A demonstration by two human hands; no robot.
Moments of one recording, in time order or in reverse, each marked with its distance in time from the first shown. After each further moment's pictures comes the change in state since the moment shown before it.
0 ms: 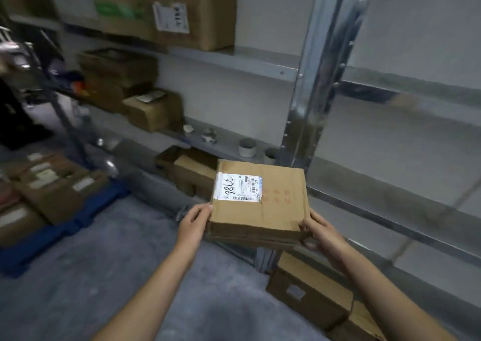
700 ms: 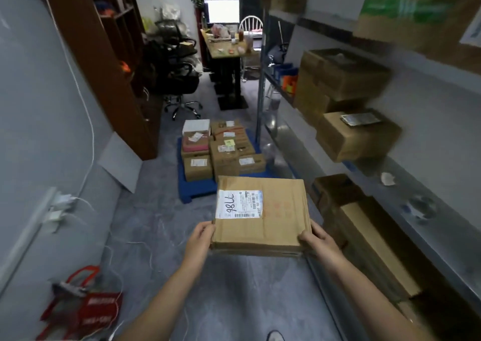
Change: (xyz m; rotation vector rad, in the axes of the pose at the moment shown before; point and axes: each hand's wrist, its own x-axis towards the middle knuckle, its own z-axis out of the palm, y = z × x) left_hand 0.091 -0.030 -0.306 -0.097 0.818 -0.195; right_hand 0.220 -0.089 0.425 -0.307 -0.725 -0.025
